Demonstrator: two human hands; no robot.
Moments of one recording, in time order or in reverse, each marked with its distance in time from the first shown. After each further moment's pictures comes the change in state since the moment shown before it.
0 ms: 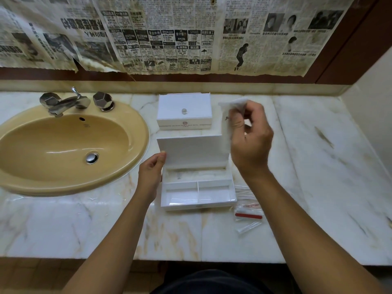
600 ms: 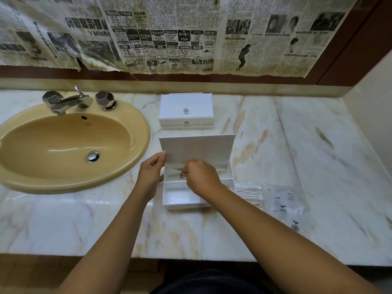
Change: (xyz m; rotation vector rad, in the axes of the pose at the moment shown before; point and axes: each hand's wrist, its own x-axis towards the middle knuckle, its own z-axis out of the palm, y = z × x) left_hand 0.002 0.000 -0.007 -0.050 -0.094 -0.048; right_hand -0.086 0.038 0.072 -0.623 -1.016 0.149
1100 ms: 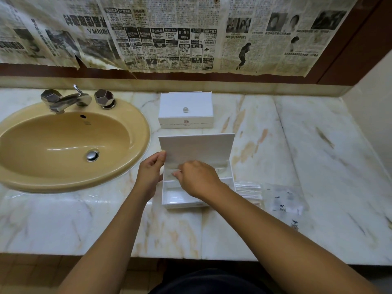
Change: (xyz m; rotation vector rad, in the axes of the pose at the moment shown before) left_hand 0.000 -0.001 -0.001 -0.009 0.024 -0.006; right_hand -0.010 -0.018 -0.024 0.012 -0.140 0.019
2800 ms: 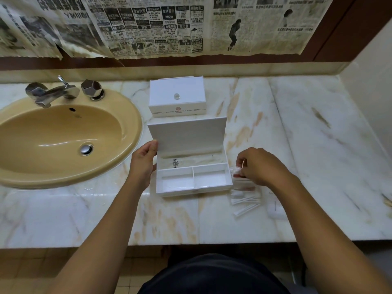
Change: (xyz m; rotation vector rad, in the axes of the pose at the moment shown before) left_hand -0.007 0.004 0.007 0.033 0.024 0.011; right_hand -0.073 0.106 -0.057 0.028 -0.117 0.349
